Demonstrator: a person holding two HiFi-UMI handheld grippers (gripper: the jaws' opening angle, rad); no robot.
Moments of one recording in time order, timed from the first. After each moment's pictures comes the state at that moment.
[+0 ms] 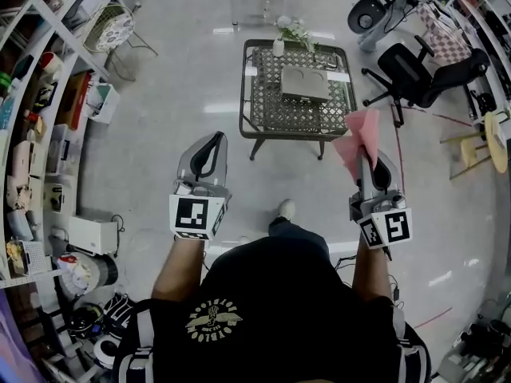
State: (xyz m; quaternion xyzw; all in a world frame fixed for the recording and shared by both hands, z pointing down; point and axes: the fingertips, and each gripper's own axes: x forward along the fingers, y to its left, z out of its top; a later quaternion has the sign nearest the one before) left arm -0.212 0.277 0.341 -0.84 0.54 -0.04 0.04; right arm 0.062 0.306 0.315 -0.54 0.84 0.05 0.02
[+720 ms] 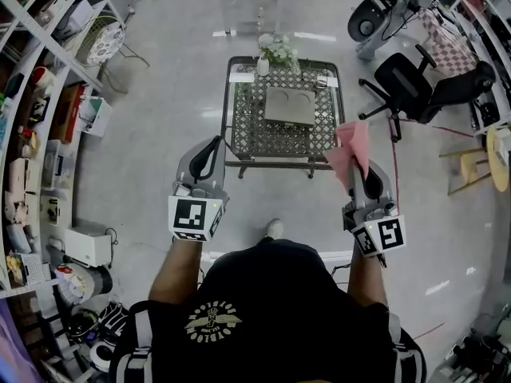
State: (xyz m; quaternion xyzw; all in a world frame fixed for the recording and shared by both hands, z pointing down) left arm -0.108 0.133 0.354 -0.84 0.54 -0.06 0.03; right arm 0.160 0.170 0.338 -0.52 0.85 0.01 0.02
